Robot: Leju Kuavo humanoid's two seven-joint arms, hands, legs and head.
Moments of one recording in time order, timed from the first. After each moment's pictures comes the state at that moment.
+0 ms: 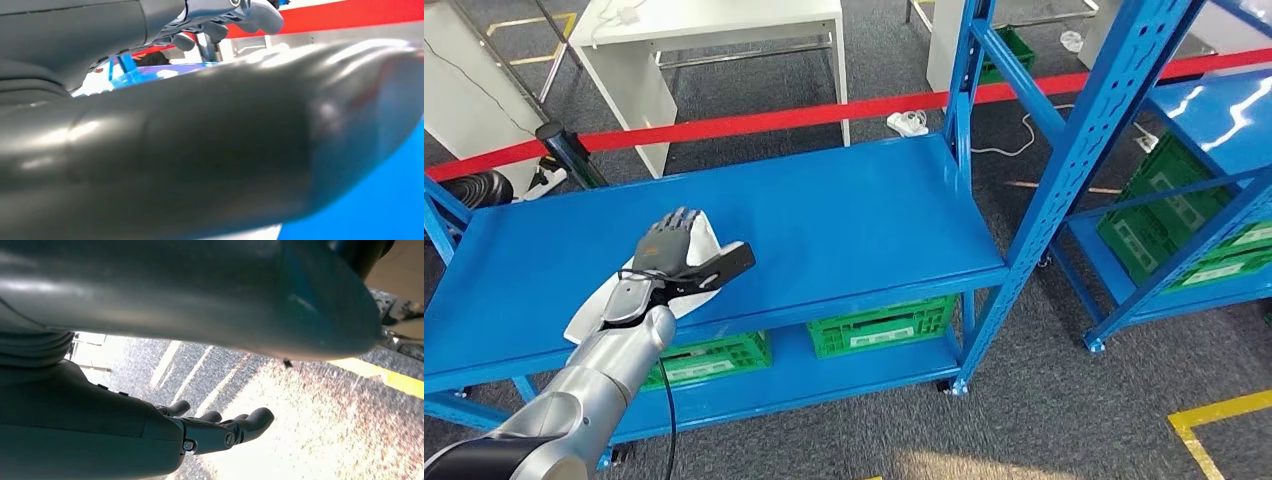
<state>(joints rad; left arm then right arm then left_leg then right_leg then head) -0.85 -0.11 -0.13 -0.31 -1.32 0.20 -0.03 -0.06 0.15 -1.03 -0.20 1.46 -0.07 0.24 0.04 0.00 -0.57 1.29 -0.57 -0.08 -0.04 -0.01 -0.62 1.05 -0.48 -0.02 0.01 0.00</state>
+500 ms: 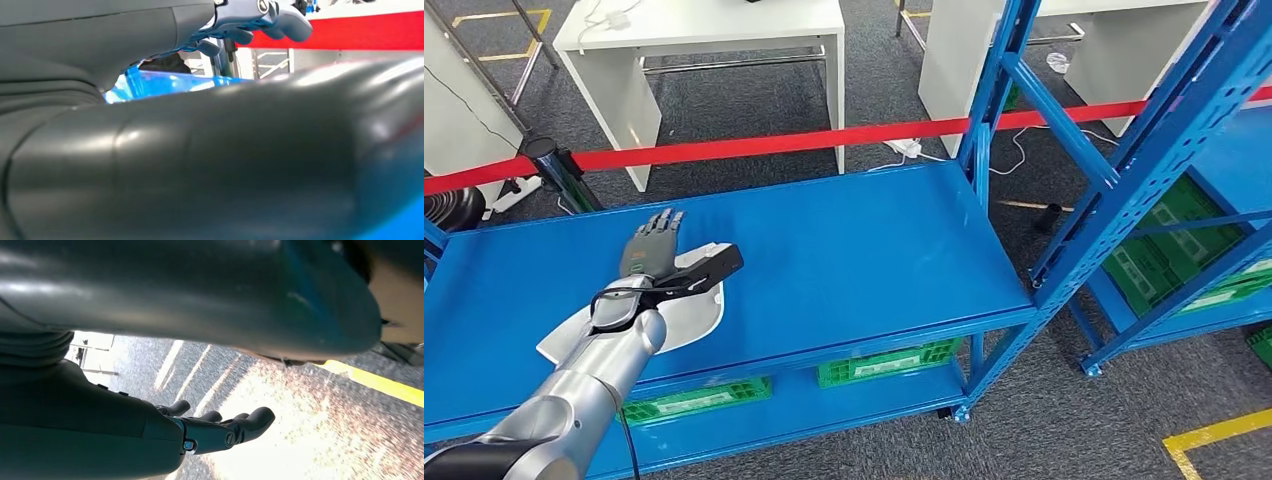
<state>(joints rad) -0.83 -0.10 -0.13 -0.30 -1.34 0.23 -0.04 -0.07 0.15 -1.03 -0.20 1.47 -0.07 0.27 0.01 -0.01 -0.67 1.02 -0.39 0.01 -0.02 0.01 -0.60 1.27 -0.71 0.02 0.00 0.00</state>
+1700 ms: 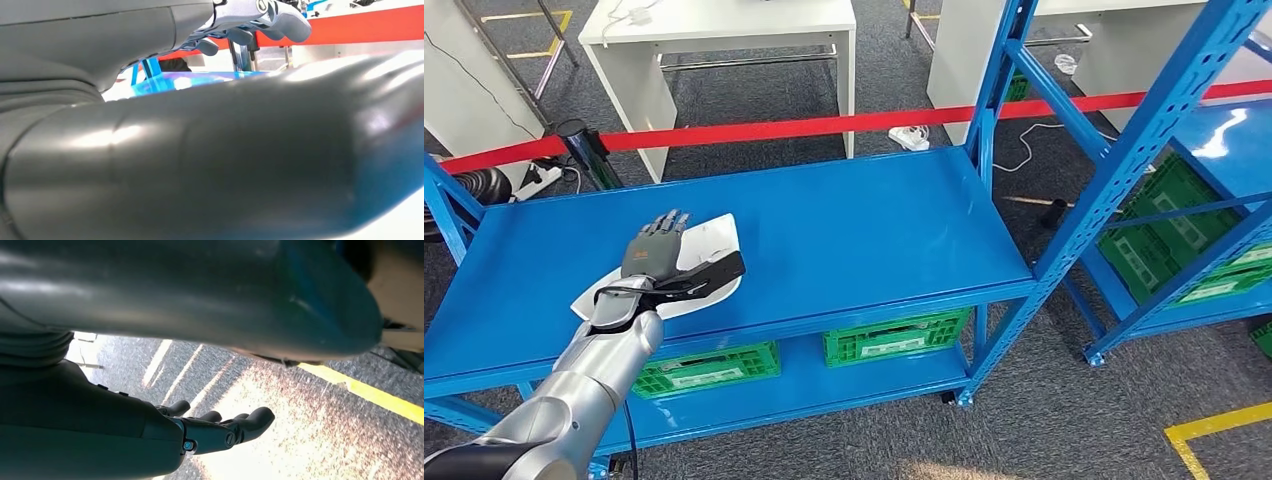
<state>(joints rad) -0.83 -0.09 -0.13 -0.31 -1.36 0.21 -0.08 -0.08 0.15 -1.03 -0.20 1.47 -0.07 0.21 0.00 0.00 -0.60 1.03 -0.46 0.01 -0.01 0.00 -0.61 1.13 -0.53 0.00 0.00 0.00</state>
